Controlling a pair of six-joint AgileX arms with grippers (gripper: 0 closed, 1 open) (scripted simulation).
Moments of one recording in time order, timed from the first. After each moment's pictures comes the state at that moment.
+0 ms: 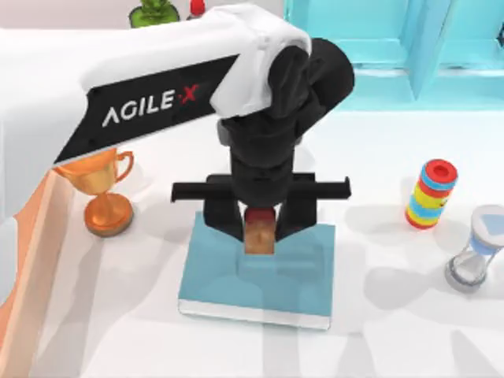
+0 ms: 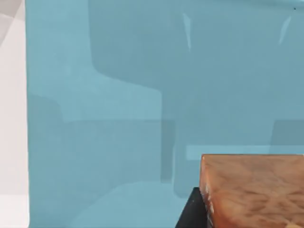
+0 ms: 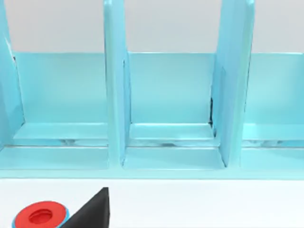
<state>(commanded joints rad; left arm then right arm) -0.78 2.07 1.69 -1.19 0.00 -0.75 0.00 0.00 0.00 0.00 0.00 0.00</state>
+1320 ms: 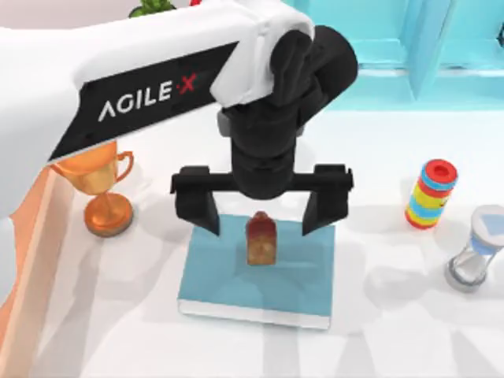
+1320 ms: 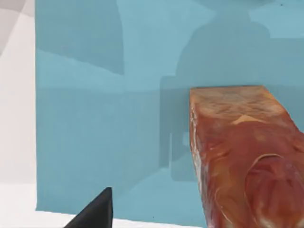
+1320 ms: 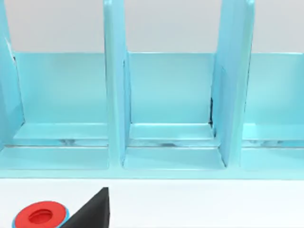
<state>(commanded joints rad) -0.78 2.07 1.74 -1.24 0.00 -0.75 0.00 0.00 0.00 0.00 0.00 0.00</state>
